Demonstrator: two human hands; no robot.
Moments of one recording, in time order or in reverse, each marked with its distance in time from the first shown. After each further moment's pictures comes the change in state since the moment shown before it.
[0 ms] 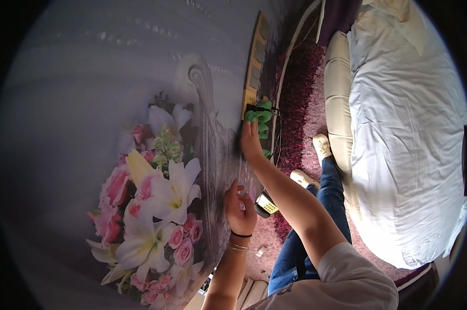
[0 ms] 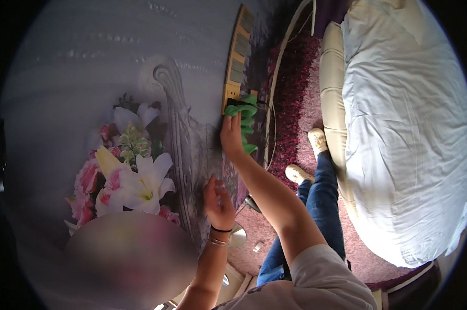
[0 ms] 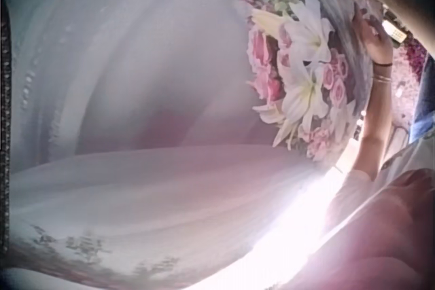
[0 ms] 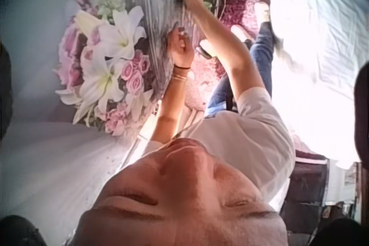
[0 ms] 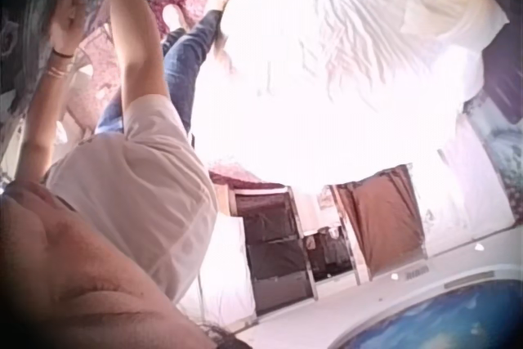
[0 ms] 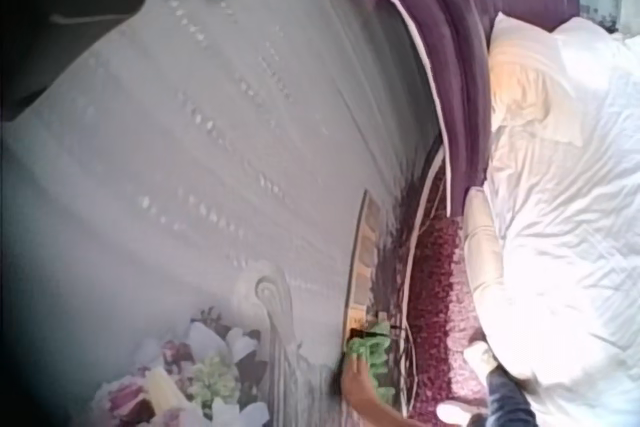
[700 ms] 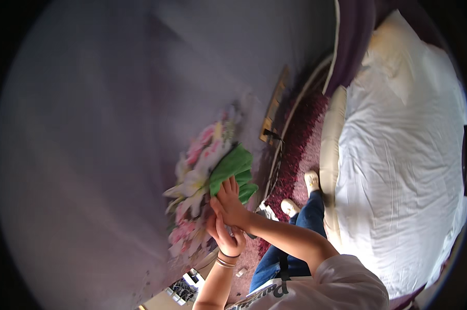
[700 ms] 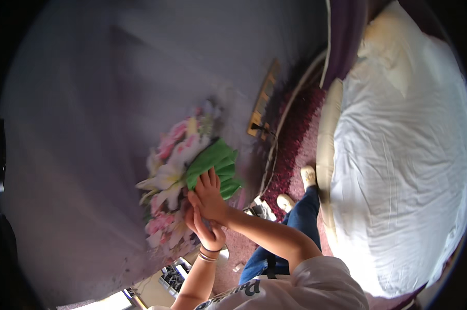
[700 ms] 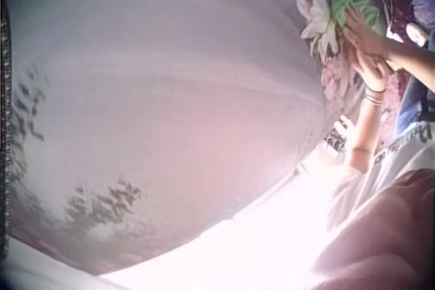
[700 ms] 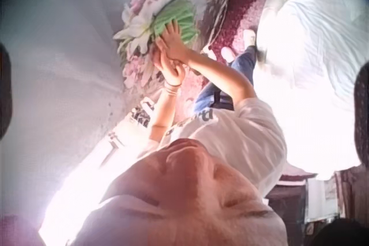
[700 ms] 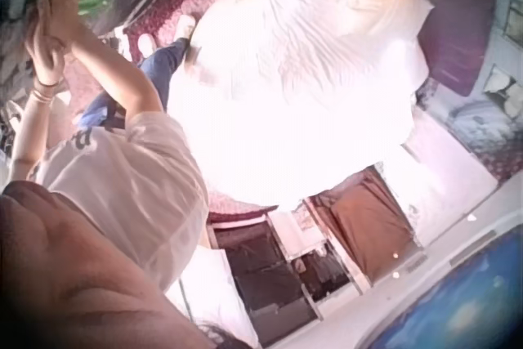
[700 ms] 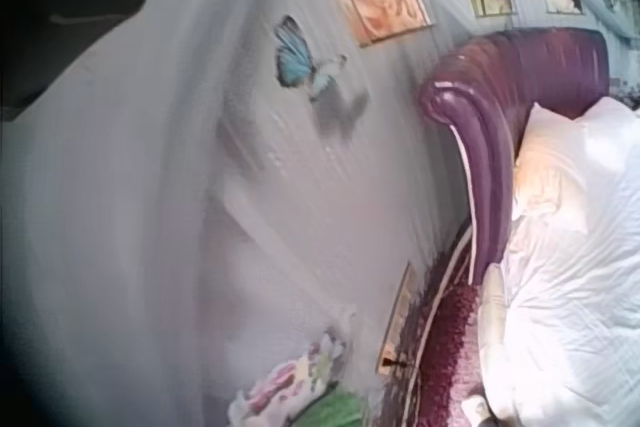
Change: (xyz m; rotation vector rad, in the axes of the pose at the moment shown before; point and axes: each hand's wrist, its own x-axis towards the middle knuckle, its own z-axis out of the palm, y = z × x) left_hand -0.060 0.083 -0.112 0.222 0.353 0.279; right_hand -0.178 -0.231 -0.053 -0.076 -0.509 -0.550
